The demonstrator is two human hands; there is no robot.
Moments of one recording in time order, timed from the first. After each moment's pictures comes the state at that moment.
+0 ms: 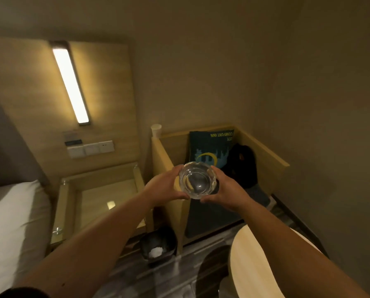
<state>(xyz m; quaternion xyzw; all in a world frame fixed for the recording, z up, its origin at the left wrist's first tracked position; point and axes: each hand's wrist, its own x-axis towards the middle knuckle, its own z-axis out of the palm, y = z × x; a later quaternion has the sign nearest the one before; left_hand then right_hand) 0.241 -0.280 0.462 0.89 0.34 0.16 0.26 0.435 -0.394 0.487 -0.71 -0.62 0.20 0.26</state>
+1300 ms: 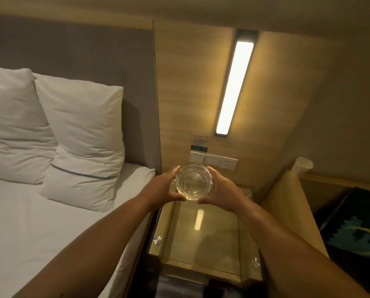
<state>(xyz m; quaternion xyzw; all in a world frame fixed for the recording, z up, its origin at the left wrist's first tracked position) -0.144 0.025 0.392 0.72 0.61 0.21 0.26 0.079 0.051 0.410 -0.50 -0.79 0.30 0.17</state>
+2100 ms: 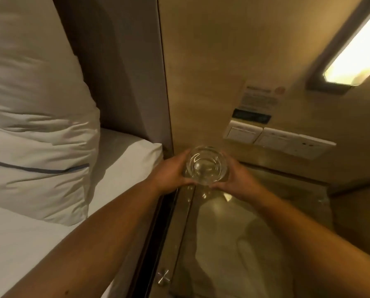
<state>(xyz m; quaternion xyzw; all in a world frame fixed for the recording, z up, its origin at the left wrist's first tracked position) -0.218 0.267 0.128 0.66 0.62 0.19 0.37 0.002 0.304 0.126 -0.51 -0.75 0.40 0.14</state>
